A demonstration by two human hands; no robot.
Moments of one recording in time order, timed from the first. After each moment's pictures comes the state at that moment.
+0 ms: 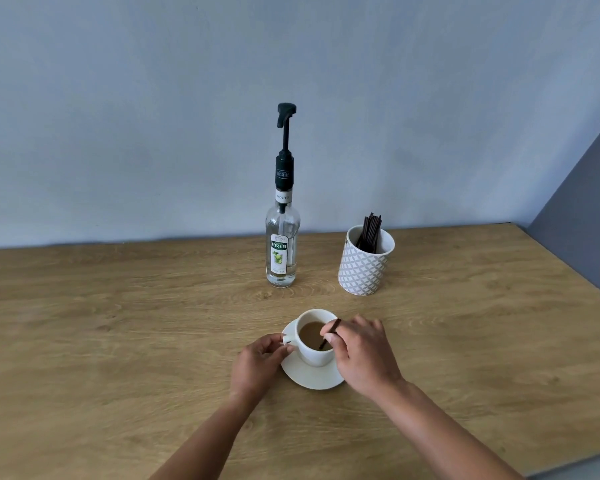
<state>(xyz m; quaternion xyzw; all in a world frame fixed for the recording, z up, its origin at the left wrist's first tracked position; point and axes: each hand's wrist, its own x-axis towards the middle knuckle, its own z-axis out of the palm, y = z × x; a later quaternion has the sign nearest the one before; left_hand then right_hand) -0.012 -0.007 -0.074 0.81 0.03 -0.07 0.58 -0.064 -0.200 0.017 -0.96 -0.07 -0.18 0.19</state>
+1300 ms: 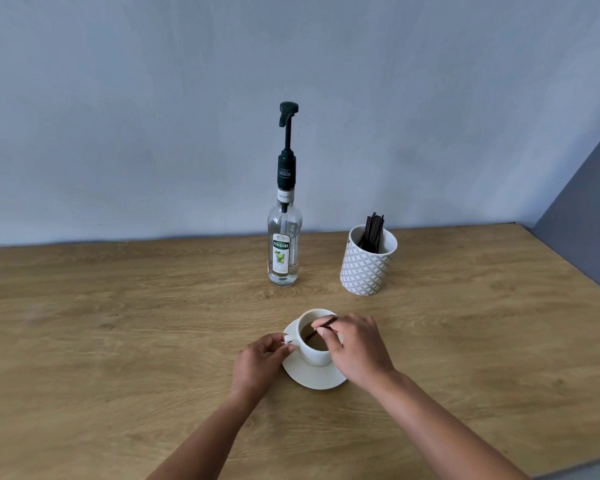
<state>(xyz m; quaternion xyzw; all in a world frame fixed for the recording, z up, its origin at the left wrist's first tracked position) -0.012 -0.007 -0.072 0.82 0.03 -0.08 0.56 -0.047 -0.195 0.016 -0.96 -0.05 -0.13 0.24</state>
